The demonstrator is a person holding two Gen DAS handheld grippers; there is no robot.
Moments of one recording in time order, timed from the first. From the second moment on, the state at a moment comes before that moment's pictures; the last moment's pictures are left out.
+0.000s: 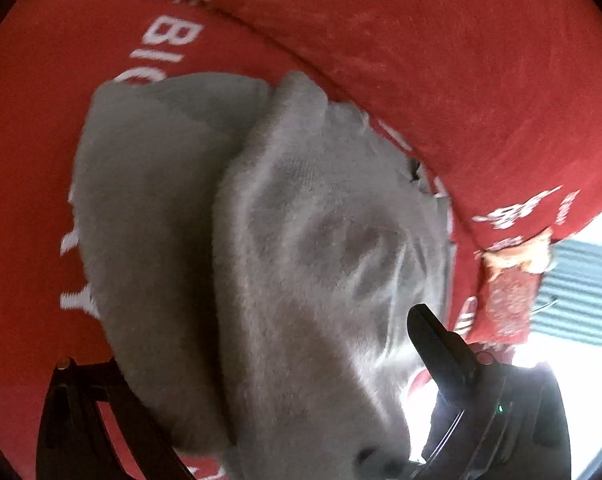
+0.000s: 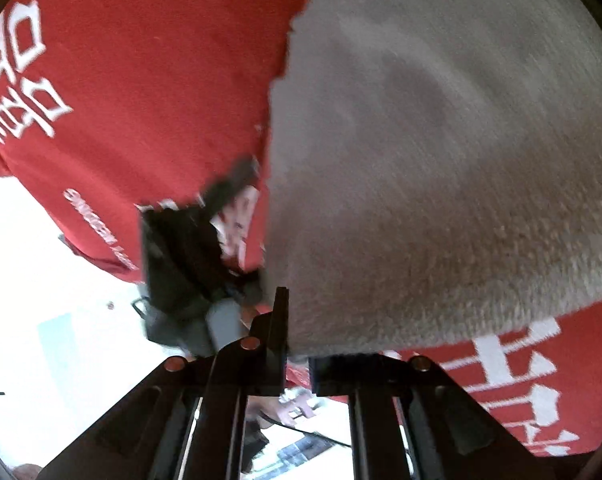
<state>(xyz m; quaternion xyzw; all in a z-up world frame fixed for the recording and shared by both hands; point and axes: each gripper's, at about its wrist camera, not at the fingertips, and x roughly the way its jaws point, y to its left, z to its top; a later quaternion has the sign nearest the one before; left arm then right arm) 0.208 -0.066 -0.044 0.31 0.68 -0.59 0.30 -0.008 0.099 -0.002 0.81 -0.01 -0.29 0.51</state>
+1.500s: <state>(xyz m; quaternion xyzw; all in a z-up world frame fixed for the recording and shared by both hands) -0.007 -0.072 0.101 0.36 0.49 -0.72 0.34 -0.162 0.089 0.030 0.74 0.12 -0.42 0.52</state>
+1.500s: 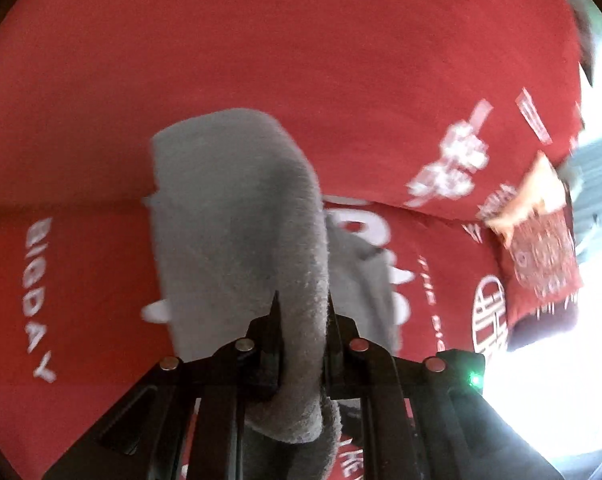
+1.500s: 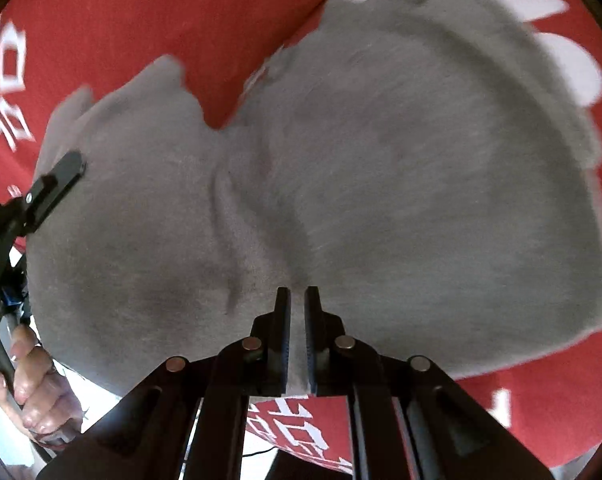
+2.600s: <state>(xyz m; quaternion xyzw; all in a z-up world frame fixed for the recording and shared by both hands) -0.028 -0.058 0.052 0.47 0.41 -0.67 0.40 -0.332 0.116 -0.043 0.82 -0.20 -0.33 0.44</state>
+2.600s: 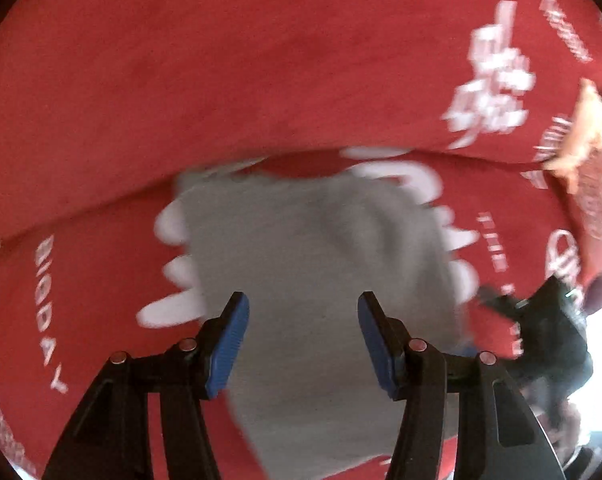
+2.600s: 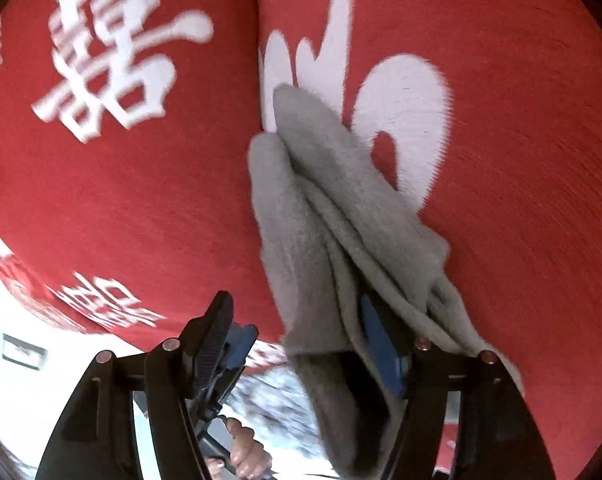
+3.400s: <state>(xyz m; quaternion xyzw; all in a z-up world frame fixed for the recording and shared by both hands) -0.006 -0.041 0.012 0.48 0.44 -0.65 0.39 -0.297 0.051 -0.002 0.70 0.13 -0.47 0.52</state>
